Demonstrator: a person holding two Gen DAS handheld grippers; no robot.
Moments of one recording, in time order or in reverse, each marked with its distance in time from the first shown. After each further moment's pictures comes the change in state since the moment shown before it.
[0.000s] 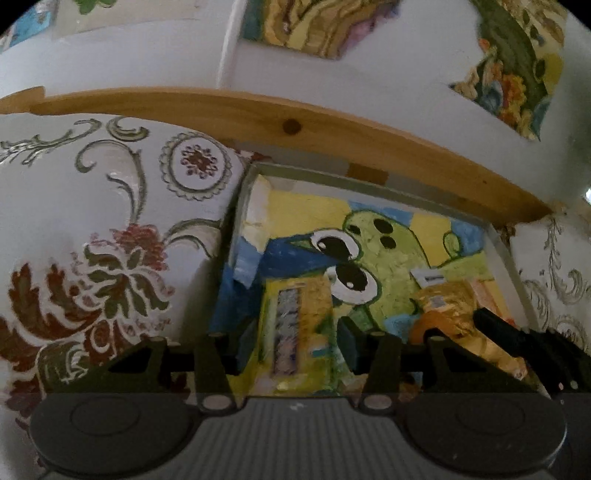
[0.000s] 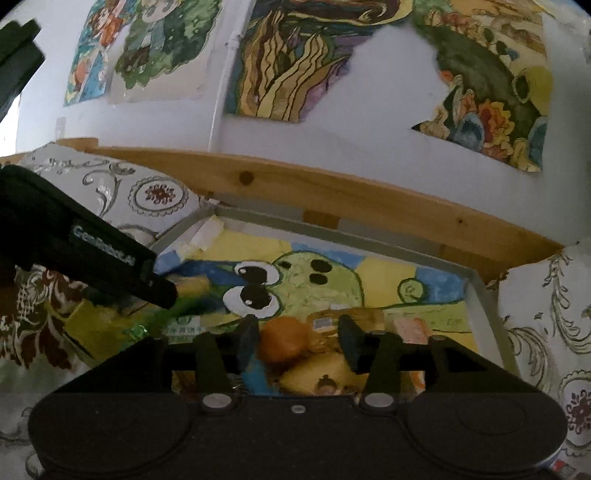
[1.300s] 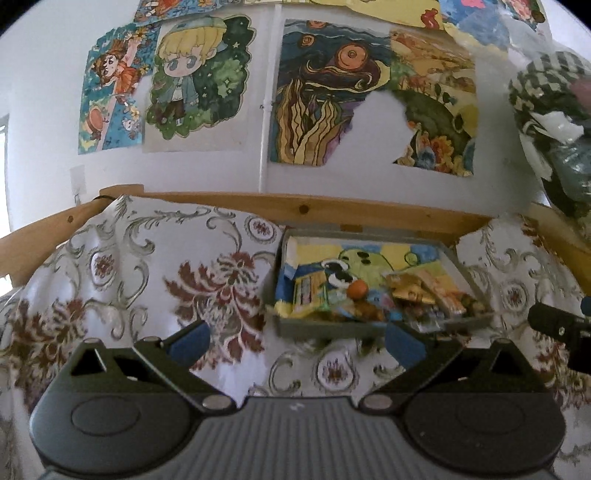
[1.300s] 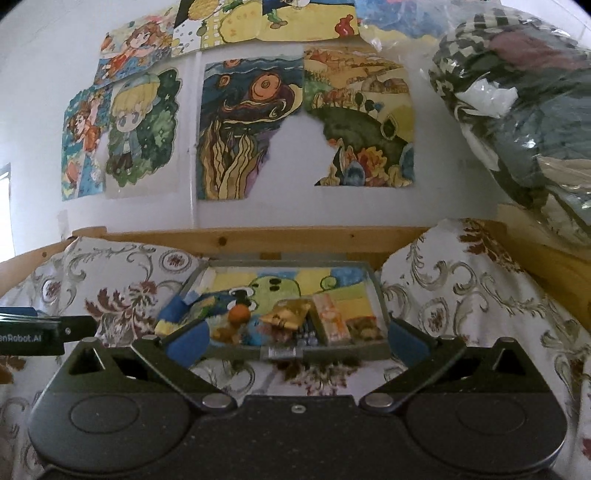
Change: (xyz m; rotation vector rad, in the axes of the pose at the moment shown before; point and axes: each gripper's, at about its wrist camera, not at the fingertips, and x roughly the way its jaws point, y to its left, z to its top) left arm -0.218 -0.023 -0.137 0.129 -0.329 0.127; right arm -0.259 -0.023 -0.034 0.225 -0.111 -0.090
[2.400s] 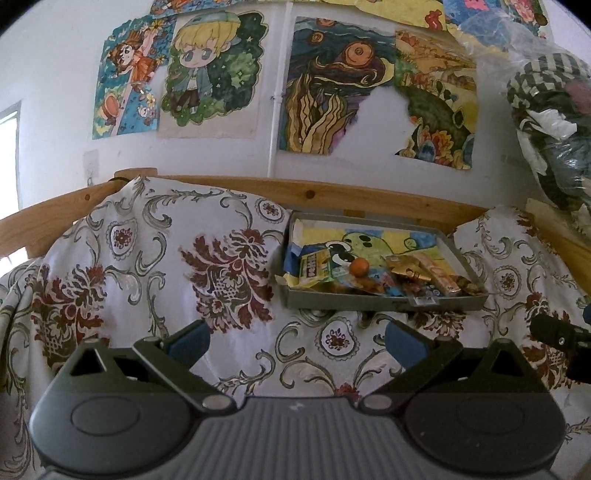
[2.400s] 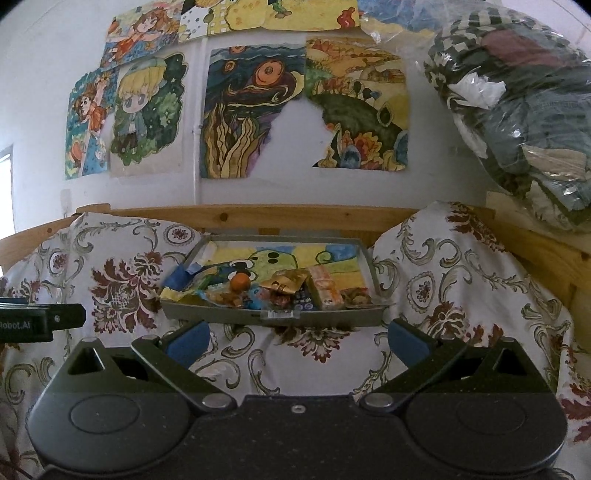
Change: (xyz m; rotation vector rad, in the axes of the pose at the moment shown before) left arm -0.029 0.007 -0.025 -0.025 0.019 0.006; right arm -0.032 0.004 -0.020 -0.021 0.050 -0.016
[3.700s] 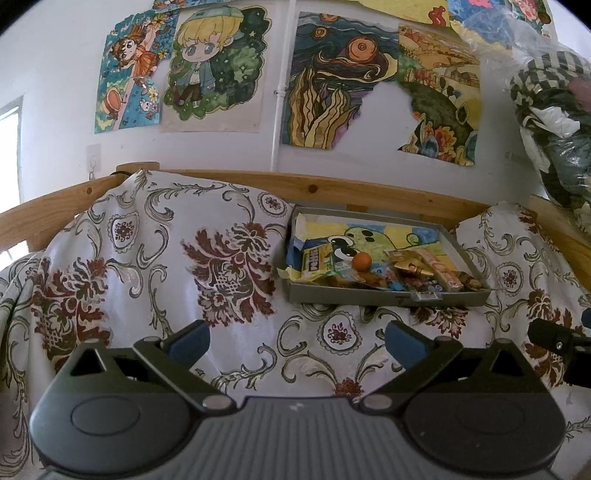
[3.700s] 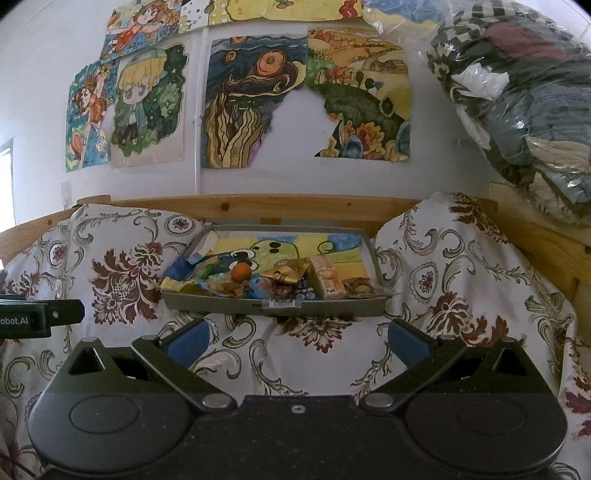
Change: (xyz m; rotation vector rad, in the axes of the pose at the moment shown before) left arm 0.002 0.002 -0.002 -0.007 0.012 0.004; right arm 0.004 0.001 -0.006 0.000 0.019 0.002
